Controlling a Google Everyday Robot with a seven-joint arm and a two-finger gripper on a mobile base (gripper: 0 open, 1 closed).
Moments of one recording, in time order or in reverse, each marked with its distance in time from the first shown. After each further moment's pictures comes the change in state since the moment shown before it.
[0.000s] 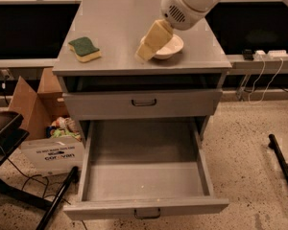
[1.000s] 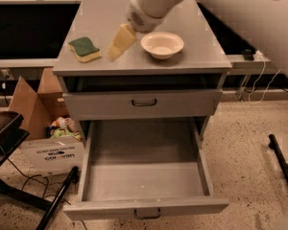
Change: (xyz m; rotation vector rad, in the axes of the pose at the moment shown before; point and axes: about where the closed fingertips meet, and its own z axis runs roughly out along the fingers) arm -0.048 0.000 0.089 -0.041 0.009 0.056
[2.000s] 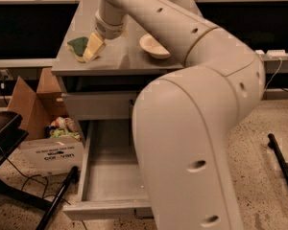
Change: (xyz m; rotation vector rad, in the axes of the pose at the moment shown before) arm -0.058 -0.016 0.166 -0.067 0.156 0.104
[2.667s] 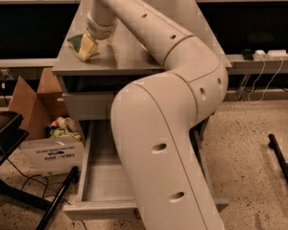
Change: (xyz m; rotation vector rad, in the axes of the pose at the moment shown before) arm -0.032 0.006 0.035 -0.066 -0.010 -0.009
